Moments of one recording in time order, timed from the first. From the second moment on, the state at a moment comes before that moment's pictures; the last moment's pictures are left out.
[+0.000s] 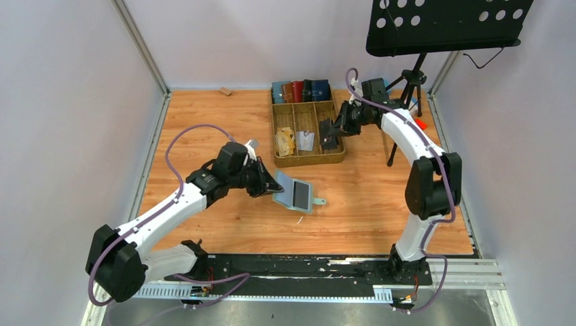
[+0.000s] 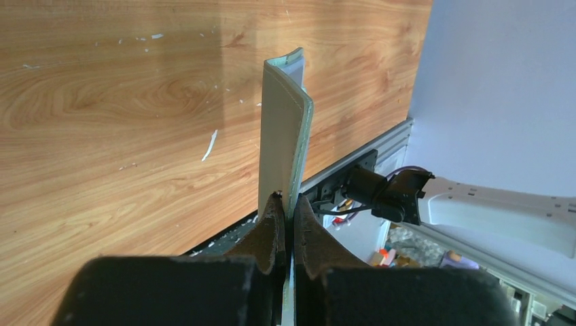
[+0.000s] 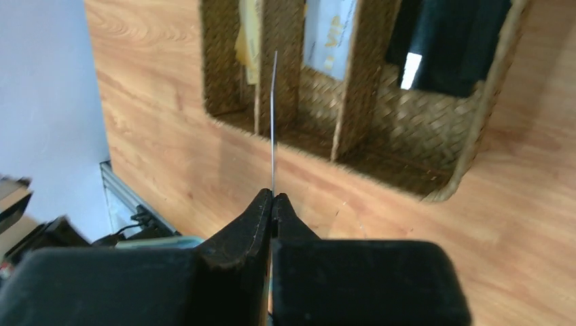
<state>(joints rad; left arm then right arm) -0.61 1.12 0.78 -0.34 0.38 -1.00 0.21 1.79 1.54 -0.64 -0.57 0.41</state>
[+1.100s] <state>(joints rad) -0.61 1.36 1.00 -0.47 0.44 -0.82 0.11 2.21 2.00 -0.81 -0.55 0.31</state>
